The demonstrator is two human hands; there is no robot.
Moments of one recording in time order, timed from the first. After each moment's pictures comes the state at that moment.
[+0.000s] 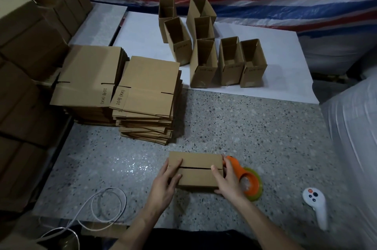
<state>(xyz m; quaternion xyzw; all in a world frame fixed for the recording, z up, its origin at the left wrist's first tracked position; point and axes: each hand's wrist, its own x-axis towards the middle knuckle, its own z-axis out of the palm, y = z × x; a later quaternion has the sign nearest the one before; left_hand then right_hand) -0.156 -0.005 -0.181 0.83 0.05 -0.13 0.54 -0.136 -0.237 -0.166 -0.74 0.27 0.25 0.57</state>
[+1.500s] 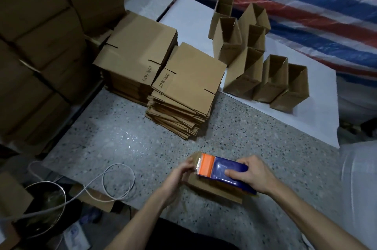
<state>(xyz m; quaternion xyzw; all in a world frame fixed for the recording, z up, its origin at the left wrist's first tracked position) -0.138 0.012 -0.179 0.46 0.28 -0.29 0.79 -0.050 -0.212 -0.068 -0.91 -0.11 0.31 0.25</state>
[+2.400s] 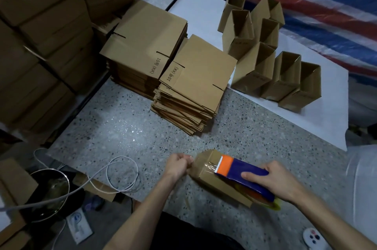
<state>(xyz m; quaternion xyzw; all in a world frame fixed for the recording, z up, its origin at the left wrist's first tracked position) -0.121 0.027 -0.186 0.55 0.40 -0.24 0.69 -0.049 -0.229 -0.042 -0.92 0.01 0.36 0.18</state>
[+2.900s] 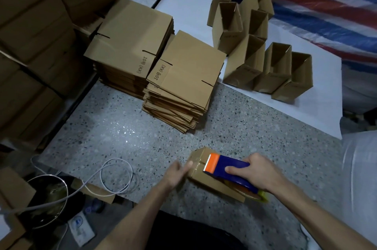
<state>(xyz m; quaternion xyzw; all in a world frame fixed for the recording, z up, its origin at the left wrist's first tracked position) -0.142 0.011 -0.221 0.65 0.26 -0.33 0.63 -0.051 -0.205 -0.048 -0.93 0.02 0.37 0.09</state>
